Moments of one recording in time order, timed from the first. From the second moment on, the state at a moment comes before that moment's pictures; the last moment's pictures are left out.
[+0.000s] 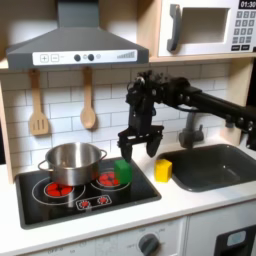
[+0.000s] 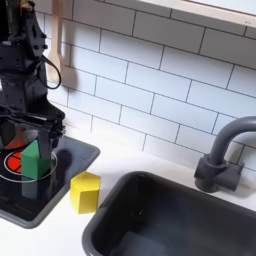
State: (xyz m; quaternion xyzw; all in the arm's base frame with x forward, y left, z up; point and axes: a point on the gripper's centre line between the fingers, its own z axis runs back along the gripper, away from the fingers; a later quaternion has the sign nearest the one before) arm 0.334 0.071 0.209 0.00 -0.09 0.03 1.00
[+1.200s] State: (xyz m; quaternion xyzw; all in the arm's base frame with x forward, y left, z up) arm 0.362 0.092 0.179 0.01 -0.08 0.03 1.00
